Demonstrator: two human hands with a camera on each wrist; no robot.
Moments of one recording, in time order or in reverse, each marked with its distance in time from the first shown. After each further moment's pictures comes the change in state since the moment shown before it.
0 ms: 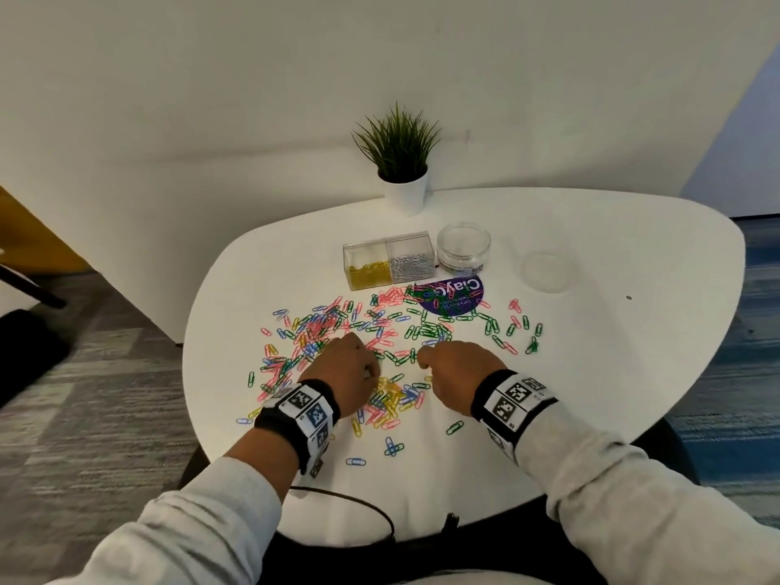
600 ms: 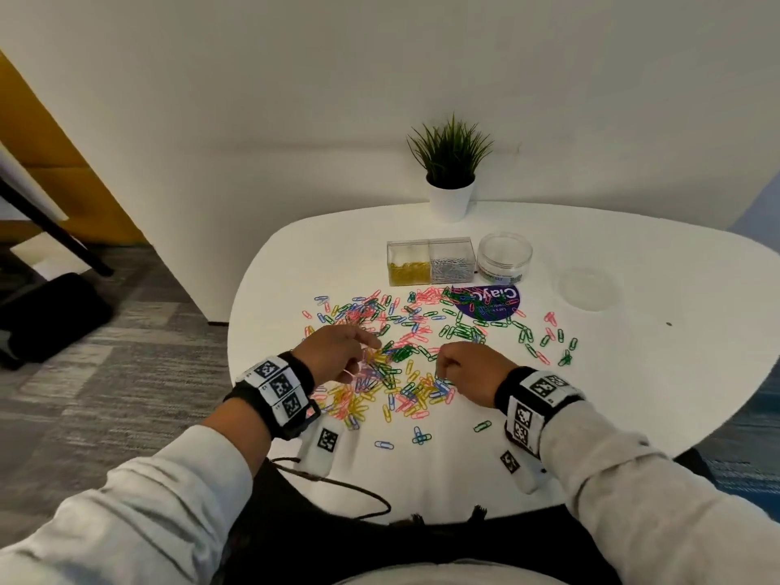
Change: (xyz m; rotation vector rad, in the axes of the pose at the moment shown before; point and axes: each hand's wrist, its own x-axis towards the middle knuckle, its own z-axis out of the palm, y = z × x) left_hand -0.045 -0.032 -0.046 -0.948 -0.016 -0.411; right_hand 0.010 -0.022 -0.008 0.383 -0.113 0.031
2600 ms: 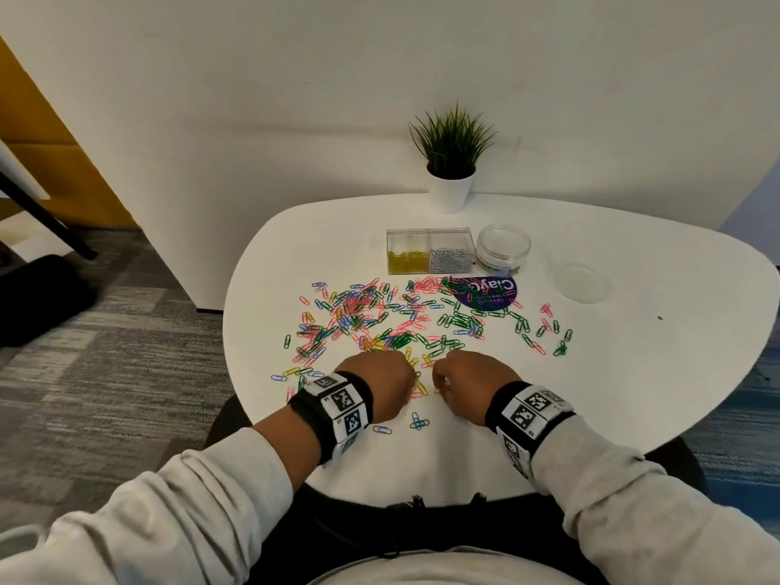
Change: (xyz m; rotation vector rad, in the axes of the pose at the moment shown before) left_hand -0.012 -0.007 0.070 1.221 -0.188 0.410; right_hand -0.017 0.001 0.034 -0.361 0.101 -0.074
